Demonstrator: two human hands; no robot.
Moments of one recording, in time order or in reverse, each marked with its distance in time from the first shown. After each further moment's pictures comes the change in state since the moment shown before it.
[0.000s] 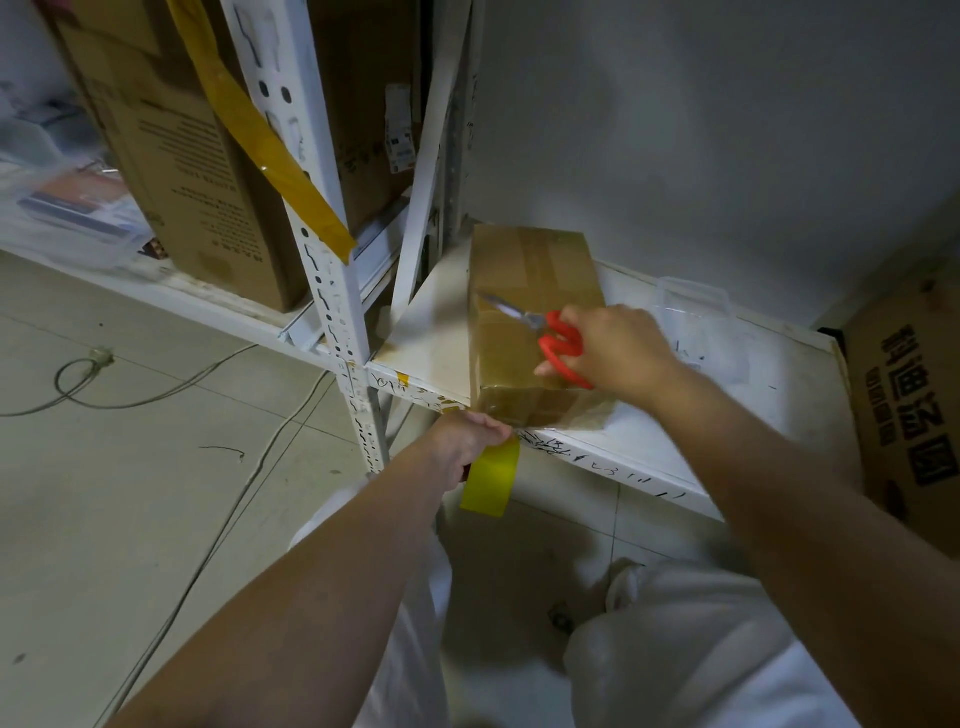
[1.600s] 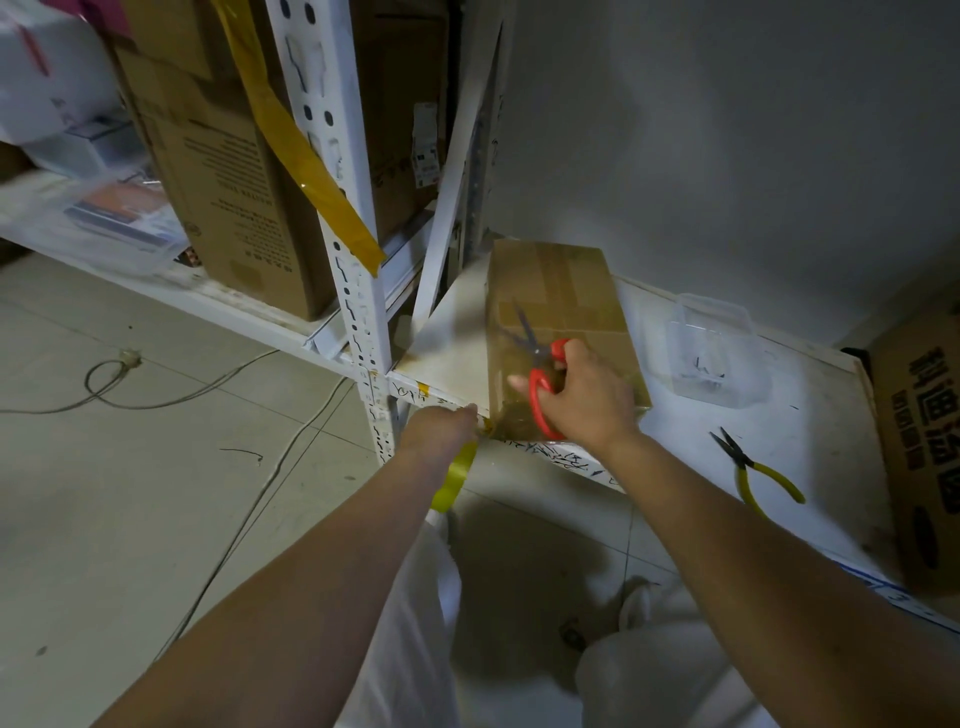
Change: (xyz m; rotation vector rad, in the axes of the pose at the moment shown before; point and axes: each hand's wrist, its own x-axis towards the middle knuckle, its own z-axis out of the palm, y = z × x) left_hand -0.010 0.015 -0.038 0.155 0.335 0.058; right_hand 0.008 -0.024 0.075 0.332 0.148 0.245
